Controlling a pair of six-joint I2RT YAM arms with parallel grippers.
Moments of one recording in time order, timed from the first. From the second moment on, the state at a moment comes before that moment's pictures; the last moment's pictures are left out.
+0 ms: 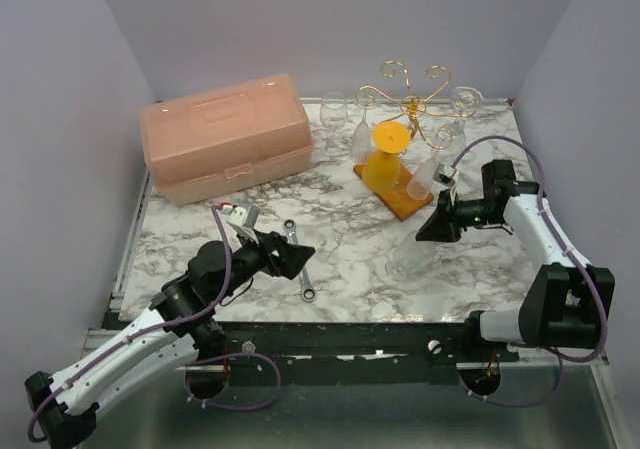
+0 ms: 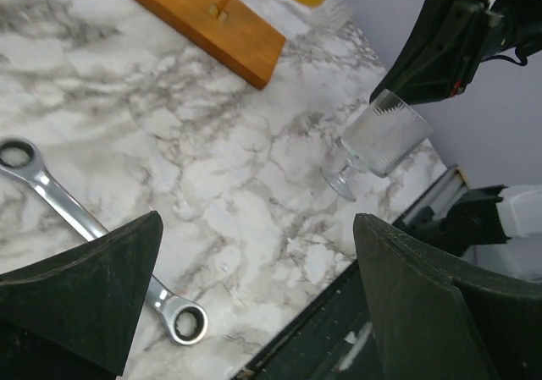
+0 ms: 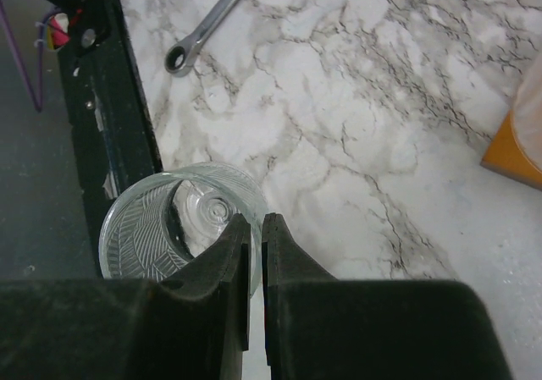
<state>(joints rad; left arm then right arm) -0.85 0.46 0.46 -0.13 -0.07 -0.56 -0.07 1.33 0.93 -0.97 -1.08 -0.86</state>
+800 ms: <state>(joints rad) -1.04 0.86 0.31 0.39 0.10 -1.06 -0.07 1.33 0.95 -1.11 -1.23 -1.05</state>
